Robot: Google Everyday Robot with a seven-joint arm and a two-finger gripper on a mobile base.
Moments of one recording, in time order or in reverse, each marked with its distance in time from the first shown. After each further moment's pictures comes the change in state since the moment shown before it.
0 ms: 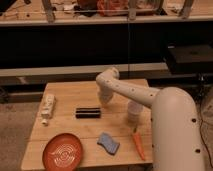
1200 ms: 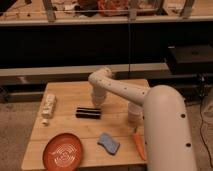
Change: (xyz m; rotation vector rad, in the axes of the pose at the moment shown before) arm -0.044 -0.016 0.004 -0.035 -0.050 -0.122
